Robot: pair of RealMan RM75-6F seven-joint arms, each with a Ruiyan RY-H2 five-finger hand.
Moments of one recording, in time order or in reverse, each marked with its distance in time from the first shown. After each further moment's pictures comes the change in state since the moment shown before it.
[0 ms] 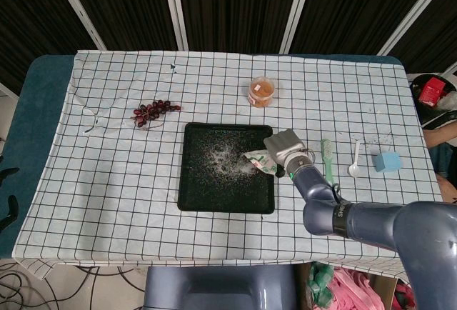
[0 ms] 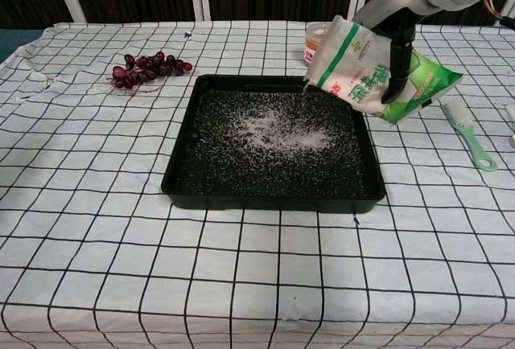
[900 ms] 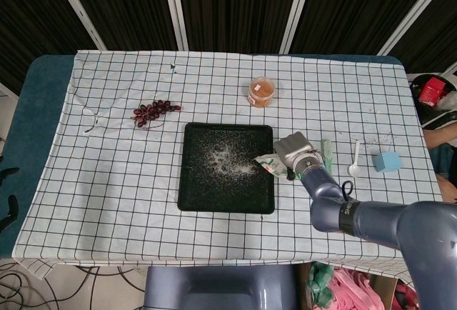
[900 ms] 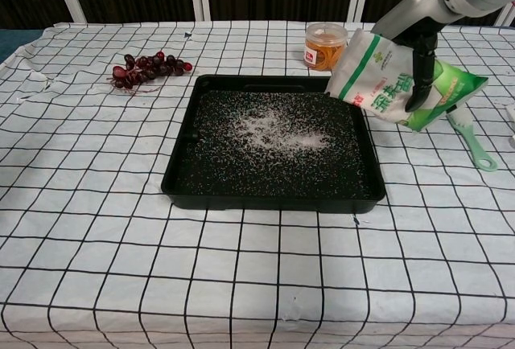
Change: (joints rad) left arm -0.001 -0.001 0.000 0.000 -0.003 -0.003 0.001; right arm 0.024 0.004 -0.069 0.014 0.062 -0.064 -0.092
